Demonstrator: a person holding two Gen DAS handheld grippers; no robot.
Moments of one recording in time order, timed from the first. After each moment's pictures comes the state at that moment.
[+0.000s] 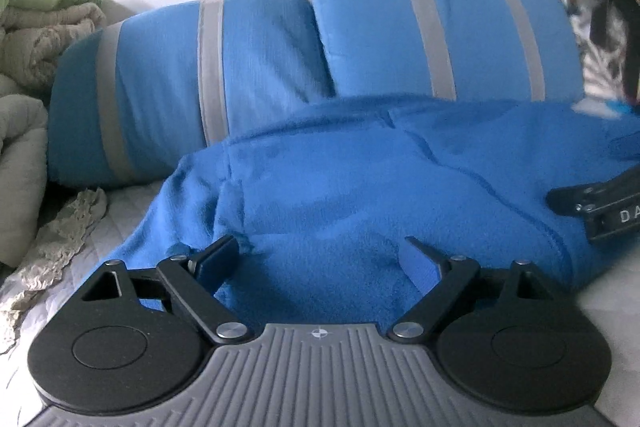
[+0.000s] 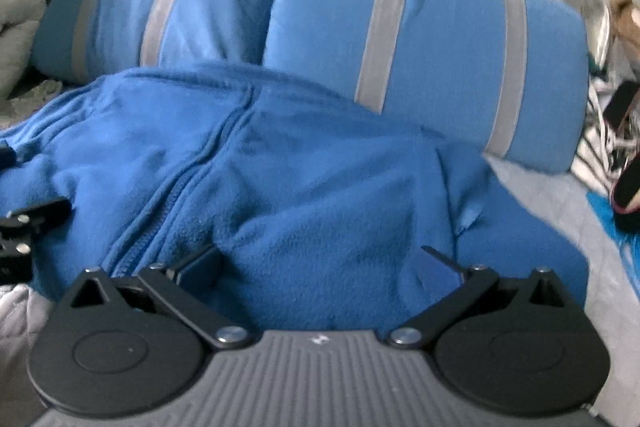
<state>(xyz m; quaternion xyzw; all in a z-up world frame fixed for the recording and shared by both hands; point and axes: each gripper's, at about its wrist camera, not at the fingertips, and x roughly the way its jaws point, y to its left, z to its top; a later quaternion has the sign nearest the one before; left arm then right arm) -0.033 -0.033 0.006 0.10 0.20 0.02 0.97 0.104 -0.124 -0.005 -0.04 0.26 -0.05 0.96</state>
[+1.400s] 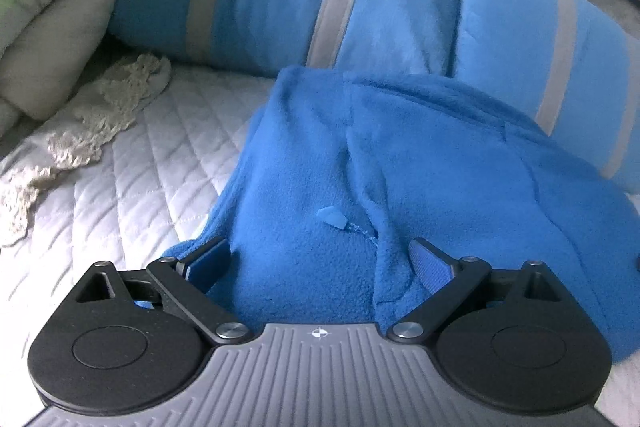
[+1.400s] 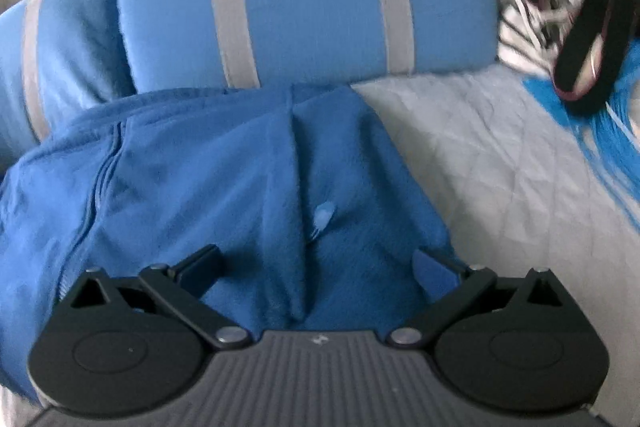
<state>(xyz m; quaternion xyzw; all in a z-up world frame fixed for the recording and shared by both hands) -0.002 0.054 0.021 -0.08 0.32 0.09 0.94 0.131 -0.214 0.012 0.11 0.34 -0.15 0.92</state>
